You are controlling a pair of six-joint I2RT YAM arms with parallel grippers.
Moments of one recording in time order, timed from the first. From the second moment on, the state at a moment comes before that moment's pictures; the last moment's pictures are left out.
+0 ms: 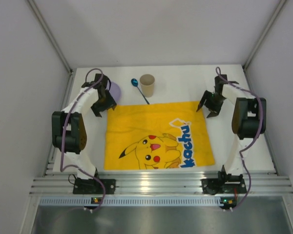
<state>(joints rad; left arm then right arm) -0.12 1.82 1.40 -0.85 -0.18 -0.67 -0.02 2.02 1.47 -0.79 -0.25 0.48</state>
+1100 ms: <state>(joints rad) 0.14 1.88 1.23 -0.39 -0.01 -0.71 0.01 1.17 1.01 -0.84 -0.29 0.45</state>
